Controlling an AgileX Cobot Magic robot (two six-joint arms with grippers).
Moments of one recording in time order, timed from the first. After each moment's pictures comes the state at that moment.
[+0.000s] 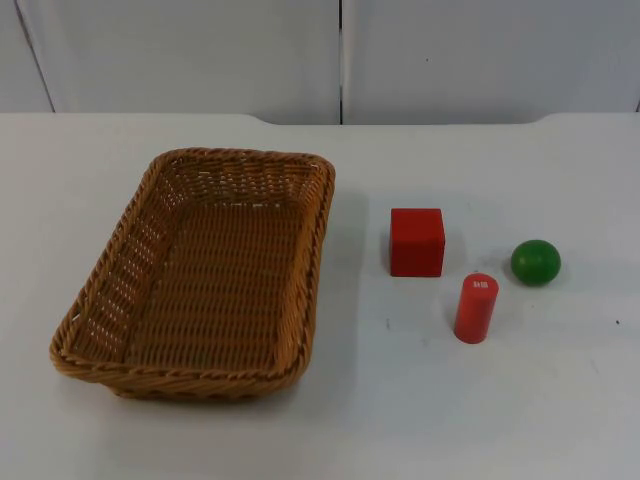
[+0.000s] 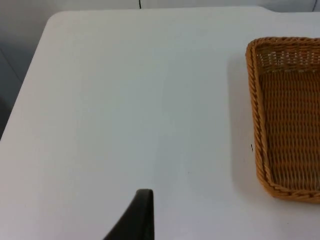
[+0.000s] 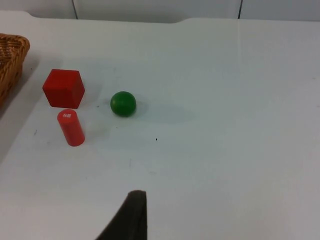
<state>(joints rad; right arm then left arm) 0.10 0.00 -0.52 0.00 1.08 -0.02 0.04 0.33 -0.63 -0.01 0.96 0.03</state>
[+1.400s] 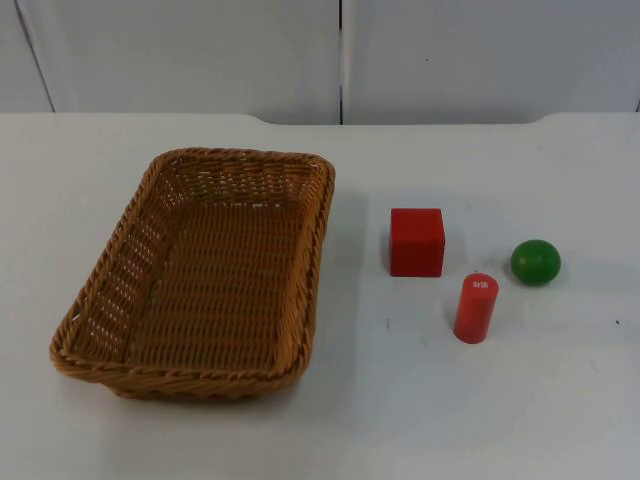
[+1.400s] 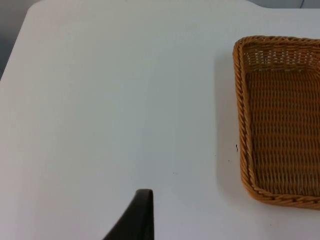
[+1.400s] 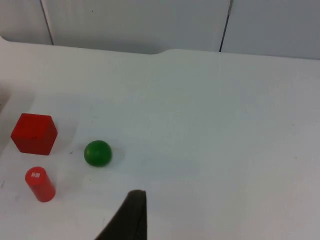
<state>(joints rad) 0.10 0.50 -0.71 -0.07 0.81 -0.01 0.04 0.43 -0.67 -0.06 0.95 0.03</state>
